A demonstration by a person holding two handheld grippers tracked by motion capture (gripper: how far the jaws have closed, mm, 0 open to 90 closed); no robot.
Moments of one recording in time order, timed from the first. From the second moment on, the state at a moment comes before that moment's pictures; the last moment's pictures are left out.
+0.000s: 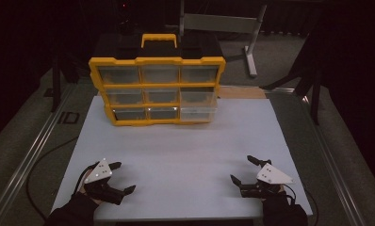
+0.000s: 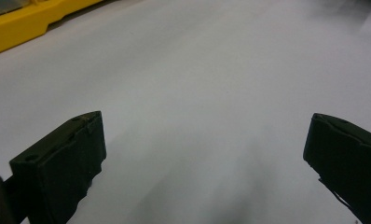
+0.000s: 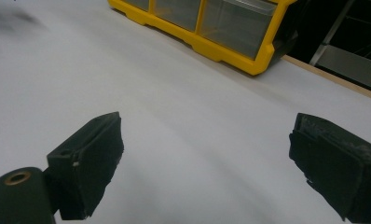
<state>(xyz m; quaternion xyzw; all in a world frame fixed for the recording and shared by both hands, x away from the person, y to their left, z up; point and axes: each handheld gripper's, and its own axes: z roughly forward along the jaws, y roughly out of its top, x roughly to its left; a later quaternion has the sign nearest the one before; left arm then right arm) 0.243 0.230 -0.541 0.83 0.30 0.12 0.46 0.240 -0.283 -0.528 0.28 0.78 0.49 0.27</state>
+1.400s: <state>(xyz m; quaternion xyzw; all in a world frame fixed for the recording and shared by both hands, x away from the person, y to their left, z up) 0.241 0.230 -0.540 0.83 0.30 0.13 0.46 0.250 -0.238 -0.443 0.28 0.77 0.49 0.30</state>
